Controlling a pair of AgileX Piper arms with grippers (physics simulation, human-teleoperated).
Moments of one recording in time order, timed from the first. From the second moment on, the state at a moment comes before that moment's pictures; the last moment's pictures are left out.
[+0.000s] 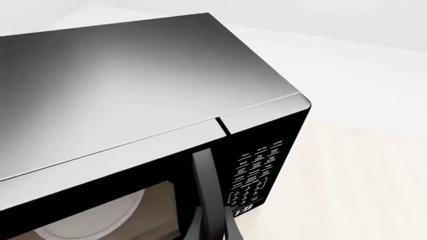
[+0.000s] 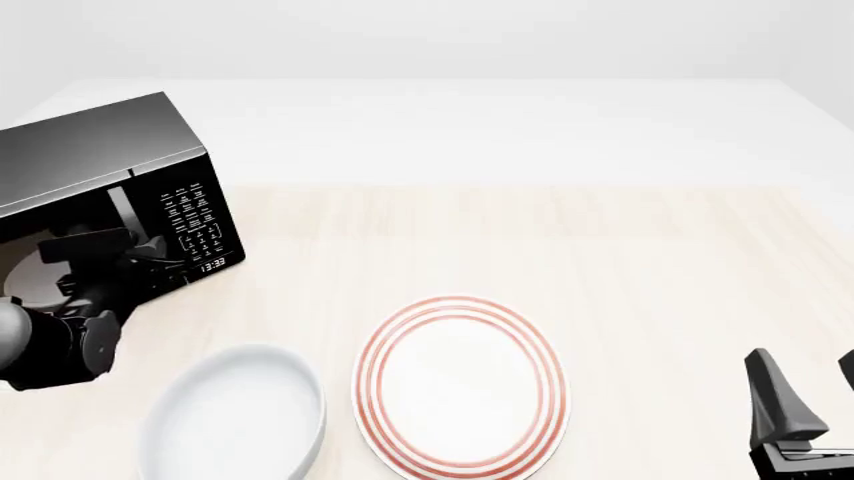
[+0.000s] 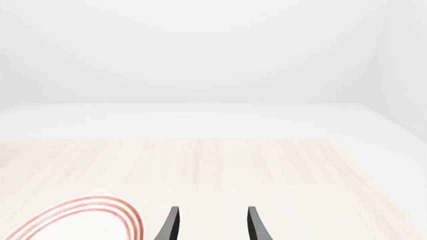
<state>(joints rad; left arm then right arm) 0.17 1.78 -0.59 -0.85 -0.06 -0.01 0.01 0.00 -0.01 0.00</state>
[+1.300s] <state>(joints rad) 0.12 1.68 -0.43 -0.90 -0.07 -0.01 0.01 0.00 -0.01 0.00</state>
